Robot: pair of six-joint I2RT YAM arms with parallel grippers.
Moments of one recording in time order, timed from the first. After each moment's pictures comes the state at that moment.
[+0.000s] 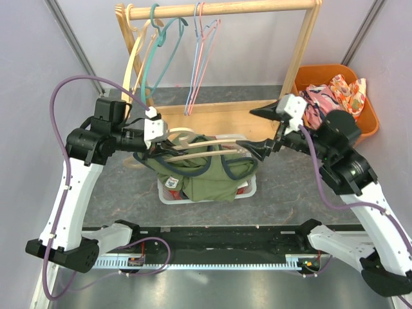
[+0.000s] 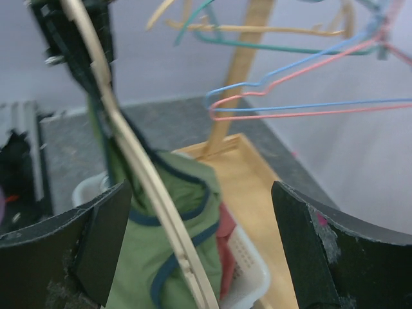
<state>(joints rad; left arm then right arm) -0.29 1.15 1.56 -1.18 0.98 0.88 0.54 0.91 1.29 -0.30 -0.53 -0.17</state>
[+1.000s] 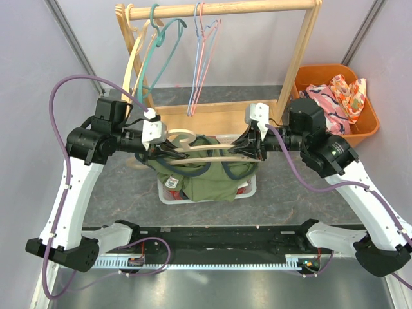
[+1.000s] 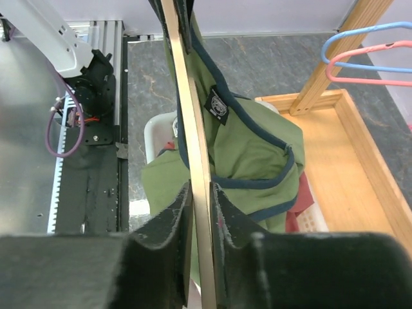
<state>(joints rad) -0.29 1.16 1.57 -1.21 1.06 0.93 0.61 1.12 1.43 -0.65 -0.77 -0.33</state>
